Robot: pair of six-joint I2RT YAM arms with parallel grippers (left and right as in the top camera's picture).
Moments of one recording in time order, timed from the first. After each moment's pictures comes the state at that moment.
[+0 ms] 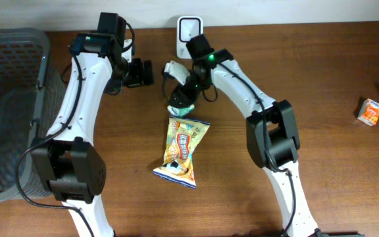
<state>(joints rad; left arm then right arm) -0.13 2.05 1.98 -1.23 0.12 -0.23 0.43 2.49 2.15 -0.93 -0.58 -0.56</state>
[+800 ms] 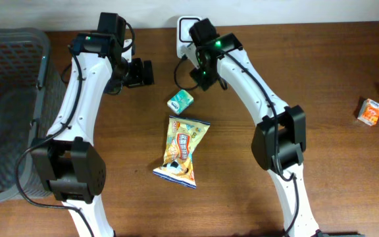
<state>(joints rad) -0.13 2.05 1.98 -1.23 0.12 -0.23 0.42 2.42 2.31 -1.13 0.03 -0.31</state>
